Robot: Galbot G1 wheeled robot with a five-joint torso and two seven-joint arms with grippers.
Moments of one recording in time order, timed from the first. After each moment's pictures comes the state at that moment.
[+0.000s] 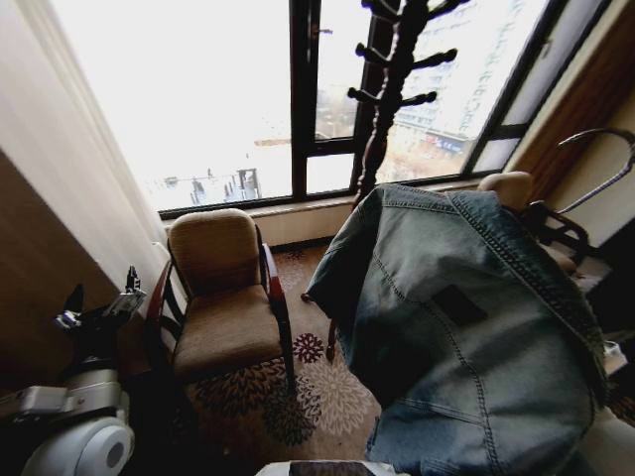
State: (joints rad) left arm 1.69 -1.43 -0.98 -2.48 -0.55 0.02 -0.18; right arm -1.48 0.87 0.84 2.29 0.70 0.59 -0.26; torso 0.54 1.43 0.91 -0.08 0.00
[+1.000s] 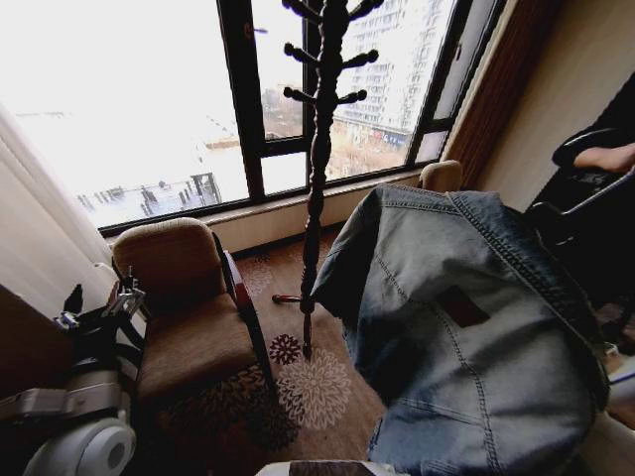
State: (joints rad) left arm 1.69 -1.43 -0.97 -2.48 -0.55 0.00 -0.18; right arm -1.48 0.88 0.83 2.28 0.72 0.60 -0.28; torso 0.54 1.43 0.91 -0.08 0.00
